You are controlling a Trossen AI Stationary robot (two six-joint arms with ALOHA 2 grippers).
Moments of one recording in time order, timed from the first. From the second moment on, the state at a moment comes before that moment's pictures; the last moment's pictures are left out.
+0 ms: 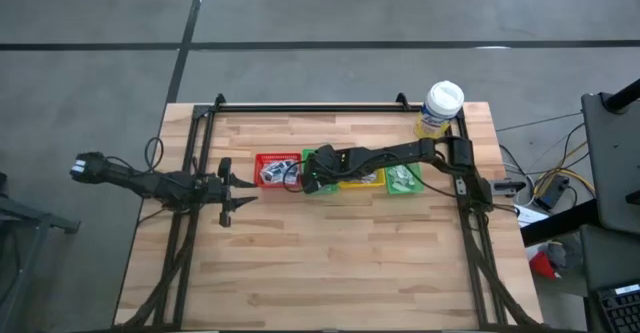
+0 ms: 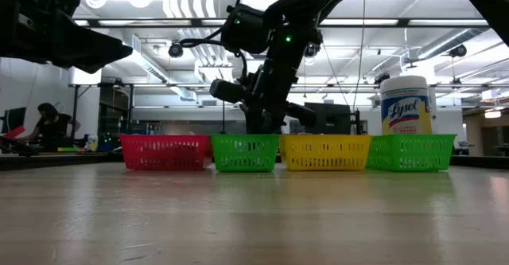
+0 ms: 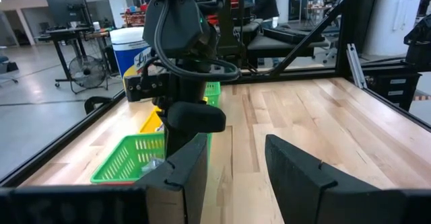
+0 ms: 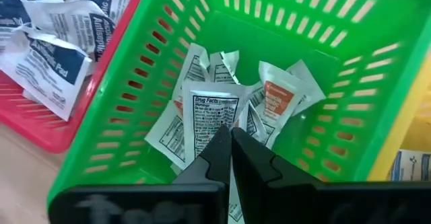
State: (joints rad) left arm -0.25 0.29 0.04 0.16 -0.31 0.07; right arm -0.09 2.11 1.53 -0.56 0.26 1.01
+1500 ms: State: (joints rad) left arm -0.25 0.29 0.04 0.15 -0.32 -0.05; right arm 0.06 1.74 1.48 -0.58 0.37 0.26
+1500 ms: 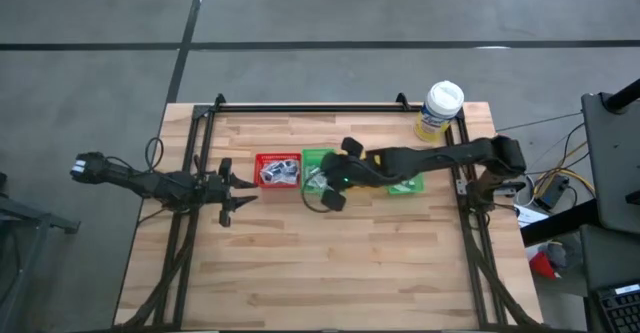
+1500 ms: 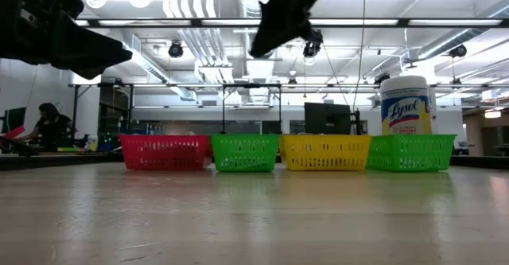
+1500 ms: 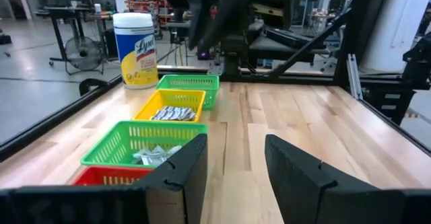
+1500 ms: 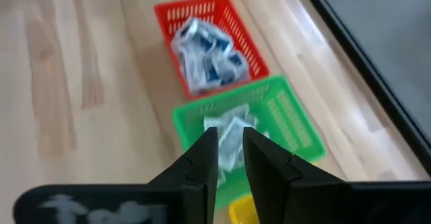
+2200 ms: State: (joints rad) left arm -0.24 0.26 0.04 0.18 -0.34 -0.06; right arm 0.23 1.17 0.76 -0.28 0.44 0.23
